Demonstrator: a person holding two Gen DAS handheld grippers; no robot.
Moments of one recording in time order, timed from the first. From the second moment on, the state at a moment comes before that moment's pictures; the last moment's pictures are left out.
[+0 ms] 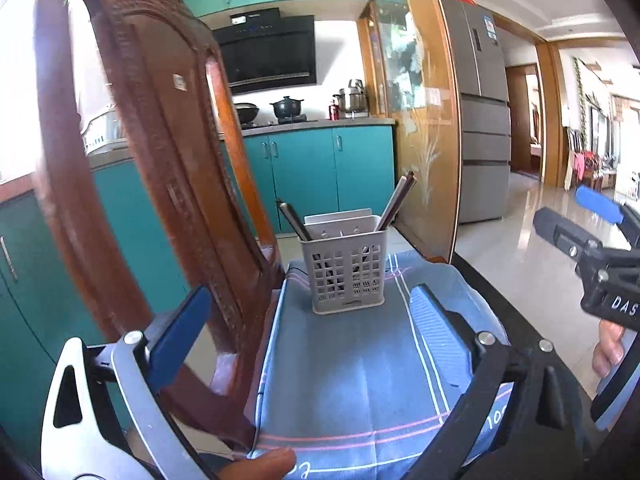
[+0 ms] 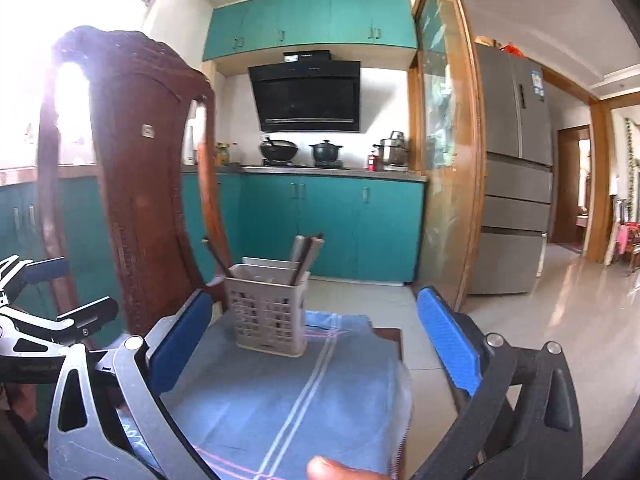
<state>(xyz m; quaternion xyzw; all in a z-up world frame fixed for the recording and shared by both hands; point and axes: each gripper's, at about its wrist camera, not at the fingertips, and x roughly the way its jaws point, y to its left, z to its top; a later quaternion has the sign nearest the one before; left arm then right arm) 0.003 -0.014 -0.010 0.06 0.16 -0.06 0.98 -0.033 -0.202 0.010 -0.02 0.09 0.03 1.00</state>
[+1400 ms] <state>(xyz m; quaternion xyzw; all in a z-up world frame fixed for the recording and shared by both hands) -0.005 -0.002 0.011 0.04 0.15 -0.06 0.99 -0.036 -0.168 0.015 -0.06 0.07 0.09 0.99</state>
